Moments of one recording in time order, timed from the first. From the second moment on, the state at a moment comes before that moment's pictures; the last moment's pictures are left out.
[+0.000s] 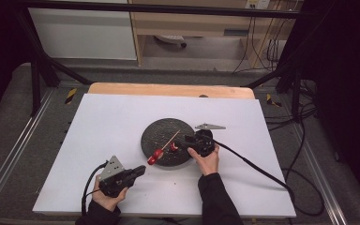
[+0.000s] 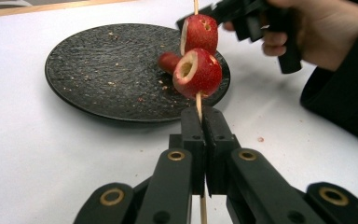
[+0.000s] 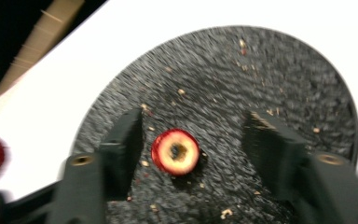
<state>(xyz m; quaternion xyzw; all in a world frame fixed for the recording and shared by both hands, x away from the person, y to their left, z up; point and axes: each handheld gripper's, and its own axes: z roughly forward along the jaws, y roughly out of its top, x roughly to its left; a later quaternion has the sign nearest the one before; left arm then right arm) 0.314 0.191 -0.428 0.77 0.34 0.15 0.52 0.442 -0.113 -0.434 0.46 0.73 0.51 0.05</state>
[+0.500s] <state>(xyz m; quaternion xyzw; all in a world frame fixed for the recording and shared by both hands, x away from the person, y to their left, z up) 0.314 0.187 -0.429 0.78 0.33 0.15 0.51 0.405 -0.118 -0.411 0.41 0.74 0.54 0.02</state>
